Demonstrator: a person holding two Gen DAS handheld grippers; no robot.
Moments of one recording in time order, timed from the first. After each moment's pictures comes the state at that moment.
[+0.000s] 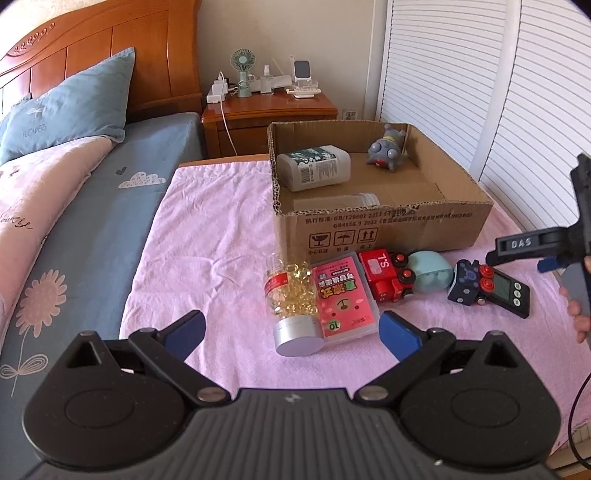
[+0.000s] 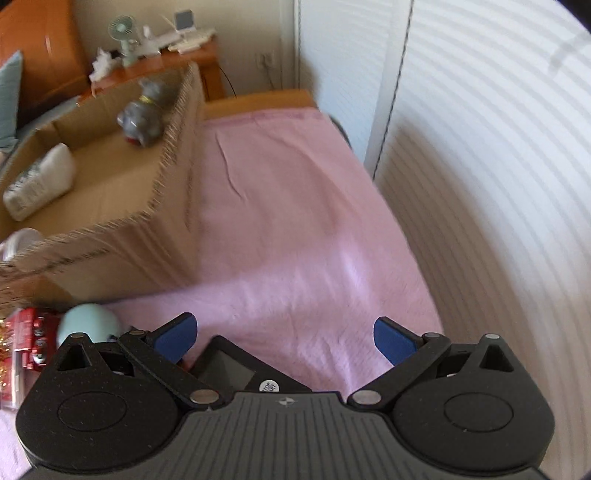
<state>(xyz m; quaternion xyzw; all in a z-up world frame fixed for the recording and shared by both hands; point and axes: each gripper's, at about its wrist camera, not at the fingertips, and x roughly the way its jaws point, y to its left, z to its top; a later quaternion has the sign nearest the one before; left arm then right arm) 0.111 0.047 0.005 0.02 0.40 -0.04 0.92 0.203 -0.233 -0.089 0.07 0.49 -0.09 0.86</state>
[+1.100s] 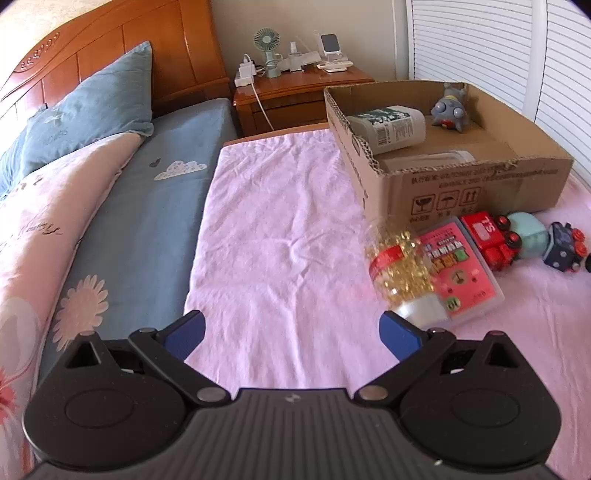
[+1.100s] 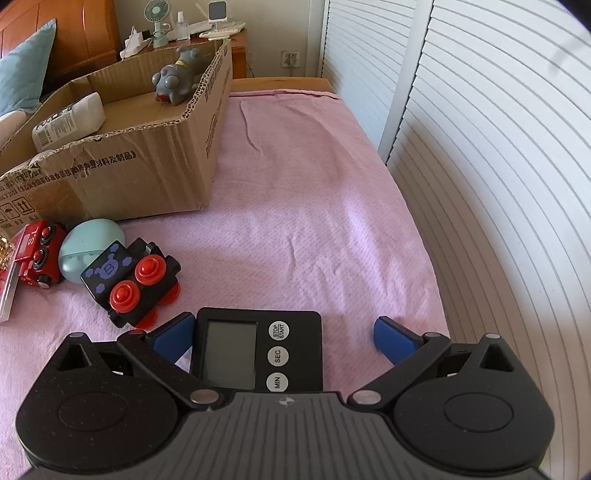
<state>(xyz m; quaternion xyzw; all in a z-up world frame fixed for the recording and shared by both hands) 0.144 0.093 -0.035 0.09 0.42 0.00 0.90 0.145 -0.226 -0.099 0.01 0.48 -0.06 0.88</state>
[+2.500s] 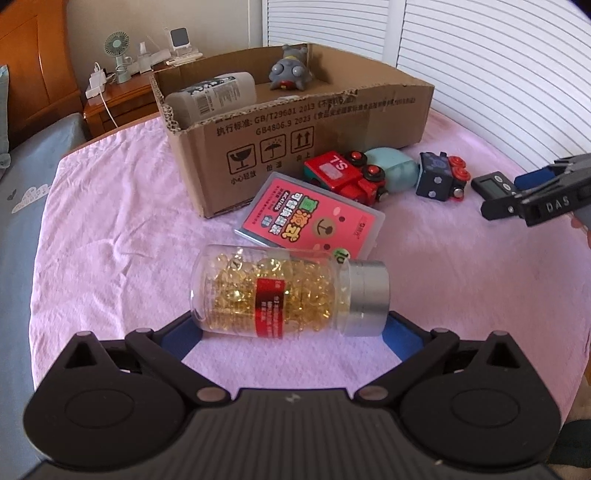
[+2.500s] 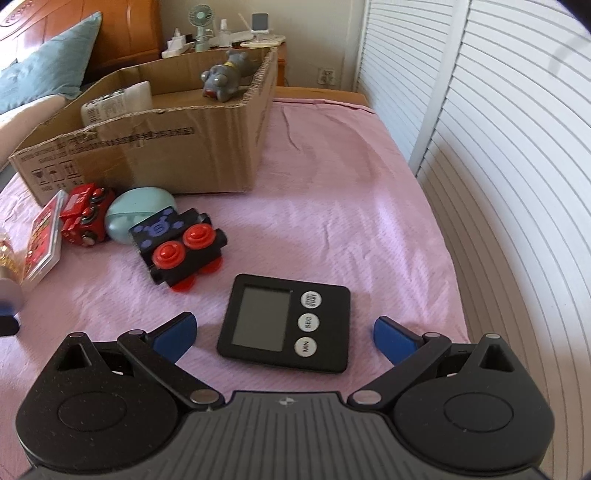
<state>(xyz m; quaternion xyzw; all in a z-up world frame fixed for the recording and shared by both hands) 0.136 0.050 -0.073 0.10 0.43 -0.23 0.87 0.118 -0.212 -0.102 -0.02 0.45 0.00 0.89</state>
